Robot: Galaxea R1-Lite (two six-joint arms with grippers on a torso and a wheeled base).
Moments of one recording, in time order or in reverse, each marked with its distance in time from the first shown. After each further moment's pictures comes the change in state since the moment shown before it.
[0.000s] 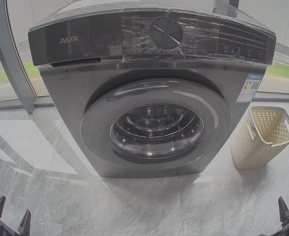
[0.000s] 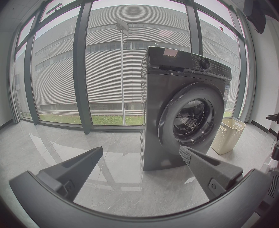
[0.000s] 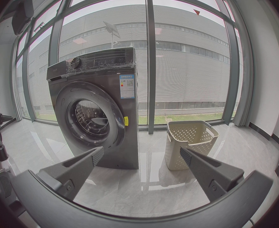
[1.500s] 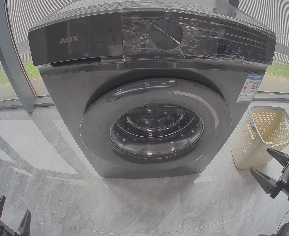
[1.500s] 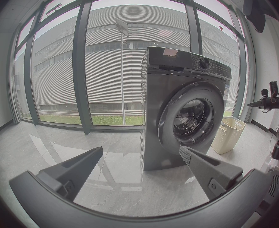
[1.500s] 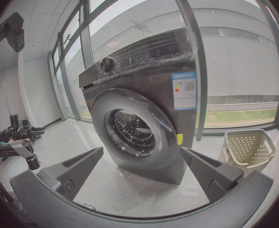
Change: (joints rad) left arm 0.000 0.000 0.000 0.000 -0.001 0.005; right arm 0.428 0.997 -0.002 -0.972 0.067 0.037
